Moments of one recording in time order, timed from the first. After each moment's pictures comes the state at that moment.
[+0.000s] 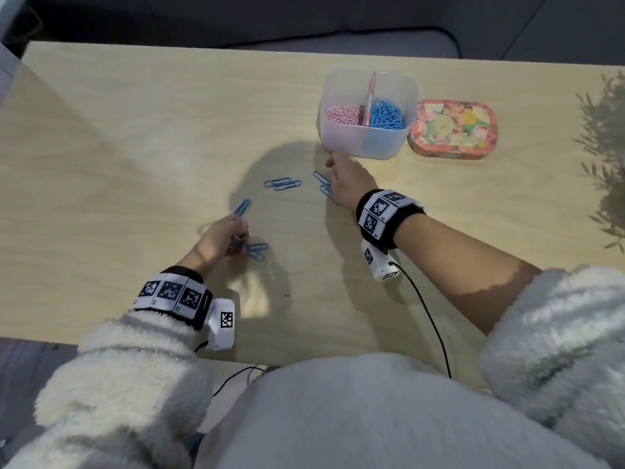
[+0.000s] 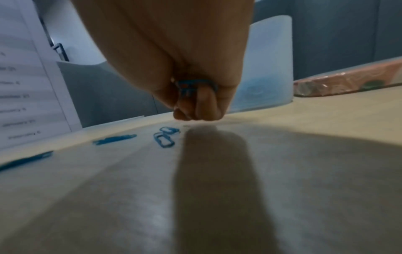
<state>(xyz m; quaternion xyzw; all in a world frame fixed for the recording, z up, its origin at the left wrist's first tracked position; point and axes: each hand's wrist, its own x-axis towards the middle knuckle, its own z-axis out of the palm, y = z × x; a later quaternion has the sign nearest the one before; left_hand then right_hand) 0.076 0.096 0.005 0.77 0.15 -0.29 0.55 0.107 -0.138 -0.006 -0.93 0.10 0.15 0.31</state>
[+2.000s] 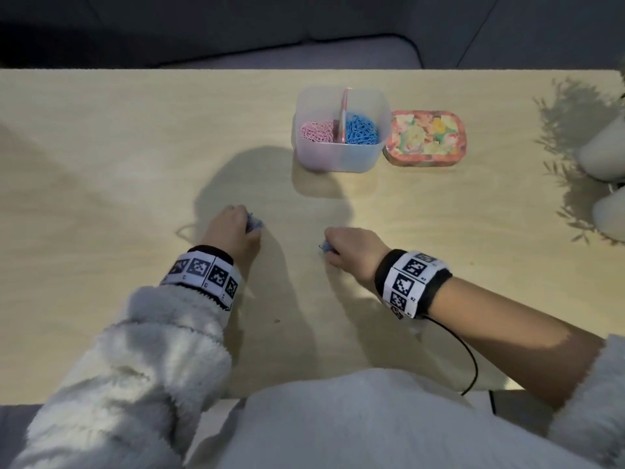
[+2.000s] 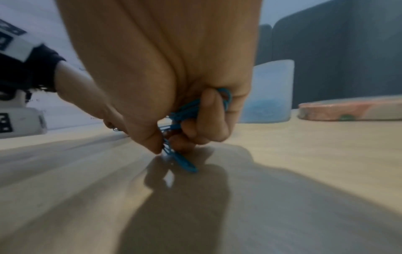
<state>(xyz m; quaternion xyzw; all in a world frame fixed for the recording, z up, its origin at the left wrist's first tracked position) 0.124 0.051 -0.003 0.95 -0.14 -0.22 0.15 0.032 -0.148 0.005 -0.95 -0.03 0.26 0.16</state>
